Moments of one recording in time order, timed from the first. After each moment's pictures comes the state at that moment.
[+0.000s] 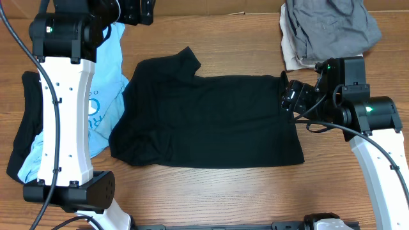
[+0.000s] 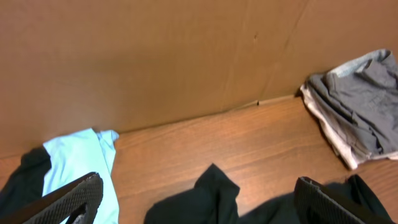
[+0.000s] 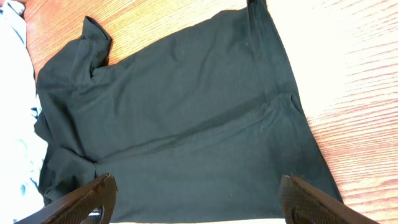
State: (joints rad) left arm -0.08 1.84 2.28 -0.98 0.19 0.02; right arm 0.09 1.30 1.30 -1.05 -0.21 0.46
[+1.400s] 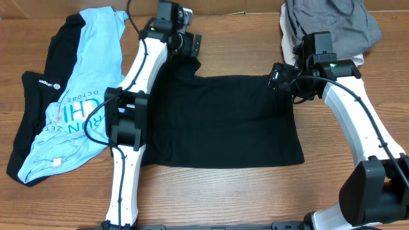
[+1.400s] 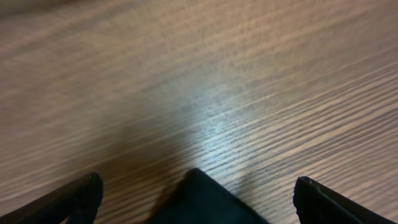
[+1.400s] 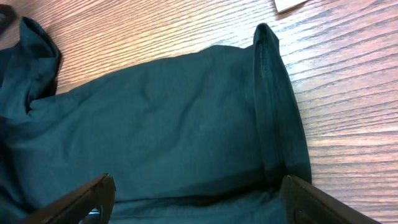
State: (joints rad) left arm -0.21 2.58 2.29 -0.65 0.16 0.03; right arm 0.08 1.71 1.41 -0.84 -0.18 0.36
